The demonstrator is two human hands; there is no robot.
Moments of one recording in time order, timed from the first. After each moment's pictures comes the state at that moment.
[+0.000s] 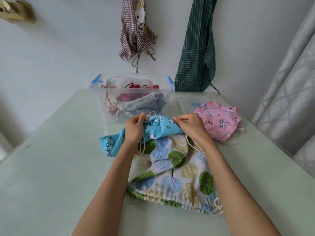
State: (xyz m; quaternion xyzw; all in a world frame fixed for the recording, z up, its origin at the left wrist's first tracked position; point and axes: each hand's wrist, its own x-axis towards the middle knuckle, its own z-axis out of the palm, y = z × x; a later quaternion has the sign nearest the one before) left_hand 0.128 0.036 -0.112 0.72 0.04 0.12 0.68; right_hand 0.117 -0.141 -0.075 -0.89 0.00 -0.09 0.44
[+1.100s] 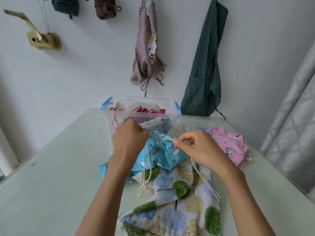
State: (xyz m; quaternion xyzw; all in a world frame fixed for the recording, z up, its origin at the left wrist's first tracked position) left_hand 0.100 0.054 -0.032 0.92 0.09 0.23 0.31; right_hand 0.070 -0.136 -0.014 -0.93 -0.14 -0.08 0.34
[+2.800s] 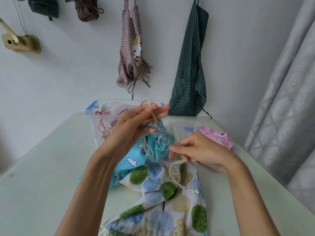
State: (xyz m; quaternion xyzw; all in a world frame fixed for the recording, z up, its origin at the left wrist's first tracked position) left_hand 0.071 0.031 0.014 0.57 -0.23 0.00 0.79; right_hand 0.056 -0.163 0.008 -0.89 -0.16 0.11 0.42
